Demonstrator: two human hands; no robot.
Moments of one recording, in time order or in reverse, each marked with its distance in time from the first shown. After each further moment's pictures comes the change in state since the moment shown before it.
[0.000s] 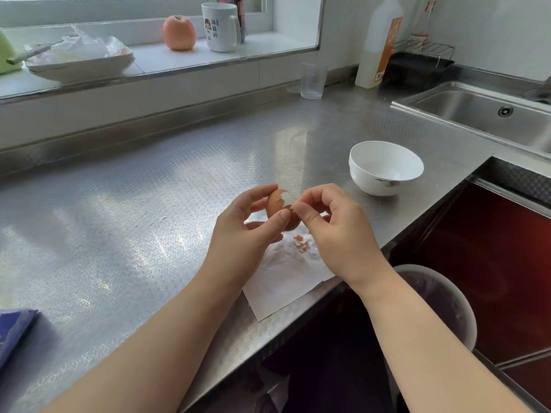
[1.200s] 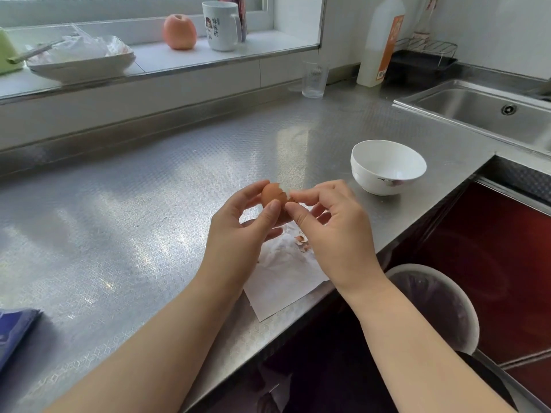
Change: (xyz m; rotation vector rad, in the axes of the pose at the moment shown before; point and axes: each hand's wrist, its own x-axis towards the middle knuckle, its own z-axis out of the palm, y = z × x) left_hand -0.001 0.004 0.001 -0.090 0.056 0.014; right_hand -0.004 -0.001 0.010 -0.117 0.144 -0.044
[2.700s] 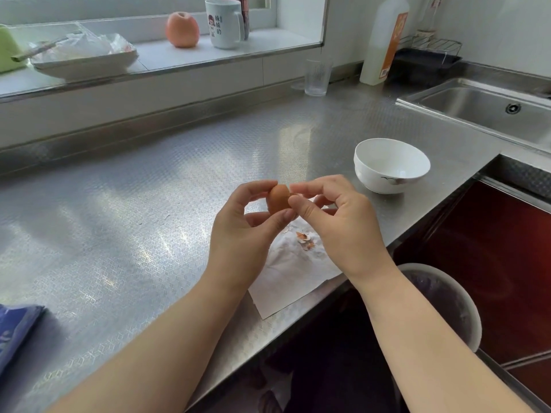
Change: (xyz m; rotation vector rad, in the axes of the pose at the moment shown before) left_hand -0.001 0.000 0.001 0.138 0.028 0.175; right_hand 0.006 -0.006 -0.006 0.180 -0.091 0.057
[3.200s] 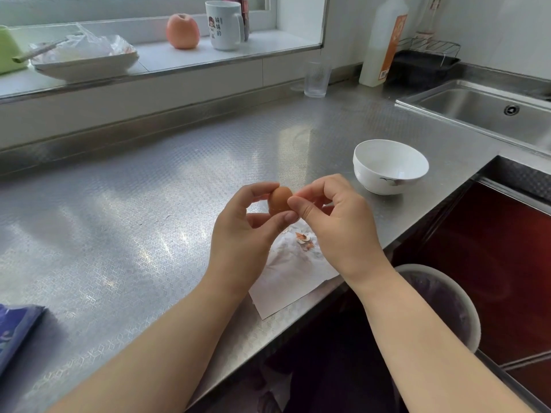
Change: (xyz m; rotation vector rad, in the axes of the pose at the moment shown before) left_hand 0.000 0.000 0.001 0.054 -0.016 0.055; right_hand 0.002 0.003 0.002 -0.079 0.037 -0.003
